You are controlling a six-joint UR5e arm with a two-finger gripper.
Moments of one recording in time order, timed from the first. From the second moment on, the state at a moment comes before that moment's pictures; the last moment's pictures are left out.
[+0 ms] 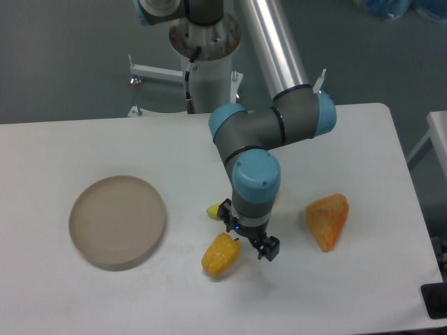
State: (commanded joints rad) arm 2.12 -2.24 -1.22 -1.21 1.55 1.03
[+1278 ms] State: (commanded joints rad) arm 2.11 -2.25 -1.23 -1.23 1.54 0.93
